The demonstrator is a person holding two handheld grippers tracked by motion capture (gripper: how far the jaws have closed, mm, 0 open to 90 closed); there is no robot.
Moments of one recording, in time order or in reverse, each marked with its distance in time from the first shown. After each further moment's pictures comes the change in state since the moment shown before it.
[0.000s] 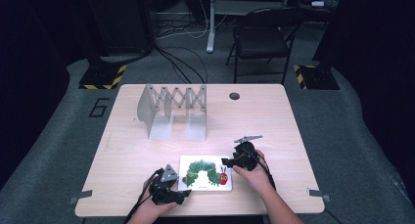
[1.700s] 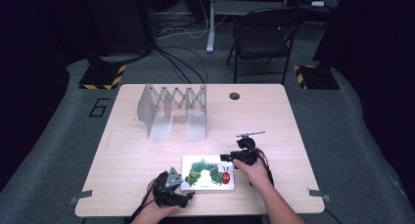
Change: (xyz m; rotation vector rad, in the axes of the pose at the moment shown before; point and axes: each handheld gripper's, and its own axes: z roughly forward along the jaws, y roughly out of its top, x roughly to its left) left arm -0.010 -0.004 0.006 -0.026 0.024 0.079; right arm -0.013 0.009 0.008 0.022 0.111 0.170
